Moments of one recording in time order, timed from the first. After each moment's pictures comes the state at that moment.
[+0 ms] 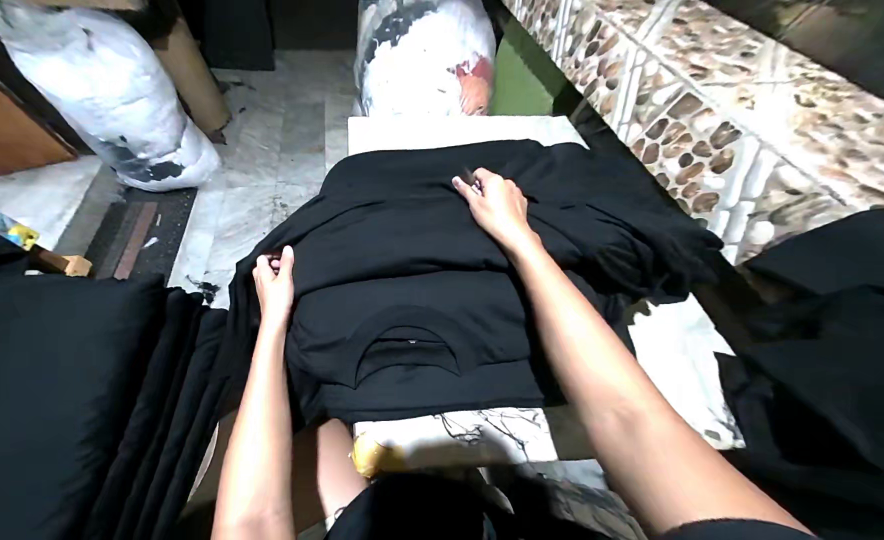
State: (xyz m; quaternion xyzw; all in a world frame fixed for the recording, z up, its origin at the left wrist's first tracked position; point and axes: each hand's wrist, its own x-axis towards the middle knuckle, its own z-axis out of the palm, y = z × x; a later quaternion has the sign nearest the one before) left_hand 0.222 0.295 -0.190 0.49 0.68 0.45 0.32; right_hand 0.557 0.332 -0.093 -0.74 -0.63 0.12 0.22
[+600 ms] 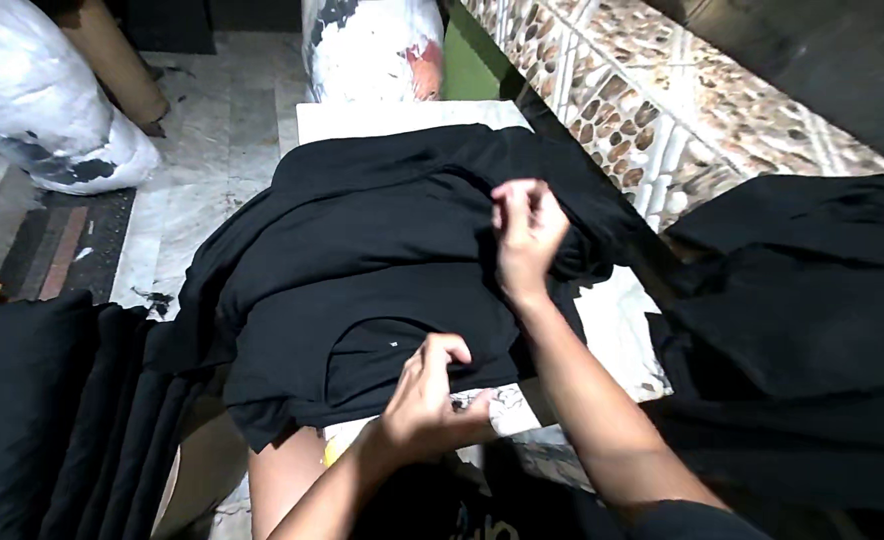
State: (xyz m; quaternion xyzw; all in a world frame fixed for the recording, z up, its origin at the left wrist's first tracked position) left_hand 0.386 0.123 -0.133 0.72 0.22 0.50 0.43; right_hand 0.576 0.224 -0.106 -0.47 -0.60 0.08 0.65
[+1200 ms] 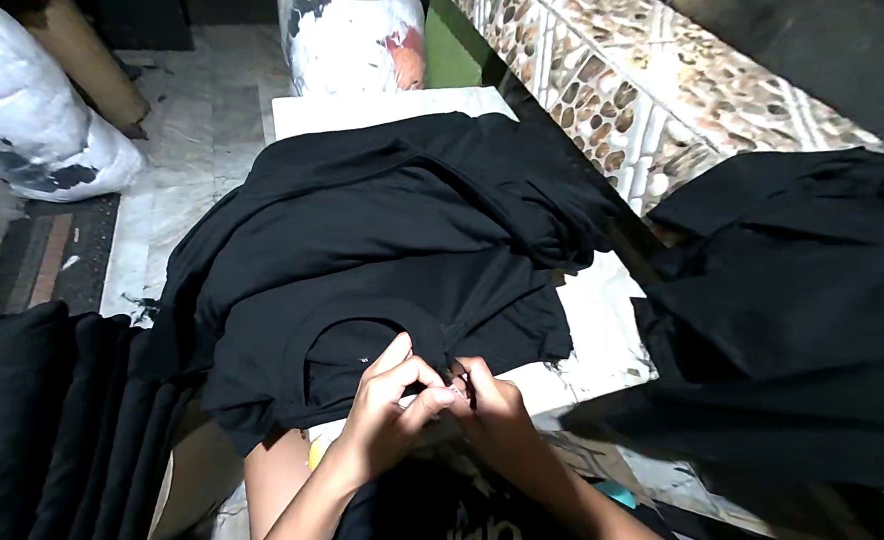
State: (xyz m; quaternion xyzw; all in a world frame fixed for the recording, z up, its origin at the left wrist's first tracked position) left_hand 0.370 0.120 -0.138 0.71 0.20 0.49 0.46; right_hand 0.526 0.056 -0.146 -0.60 -0.70 0.04 0.40
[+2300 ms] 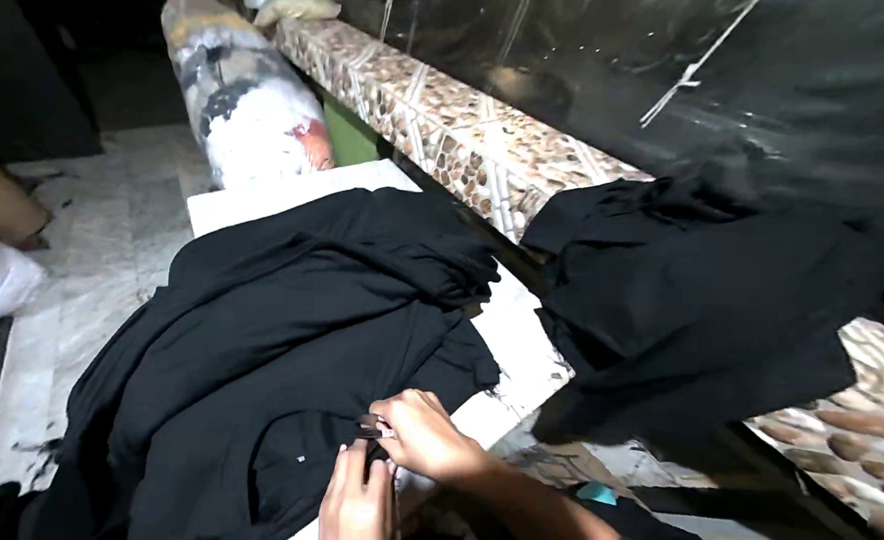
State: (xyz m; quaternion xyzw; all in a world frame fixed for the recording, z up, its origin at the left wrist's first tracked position) left_hand 0.384 0.085 -0.166 0.86 0.36 0.33 0.16; right_hand 0.536 0.105 -0.083 -0.68 -0.65 0.34 0.06
